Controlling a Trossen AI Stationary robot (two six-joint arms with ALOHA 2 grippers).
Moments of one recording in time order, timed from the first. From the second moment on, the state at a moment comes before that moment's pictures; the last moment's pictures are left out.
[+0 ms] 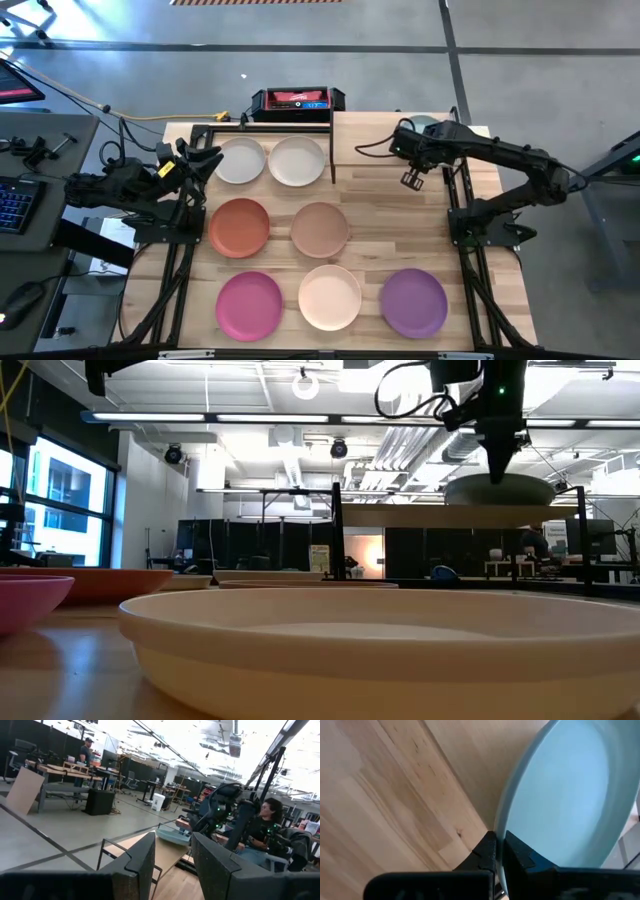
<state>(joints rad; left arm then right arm) -0.17 0.23 0.54 -0.09 -0.67 -0.15 -0.40 1.34 1.26 -1.38 0.37 0.10</state>
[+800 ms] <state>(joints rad) -0.17 0.23 0.54 -0.09 -0.67 -0.15 -0.52 1.34 1.26 -1.33 0.31 0.08</state>
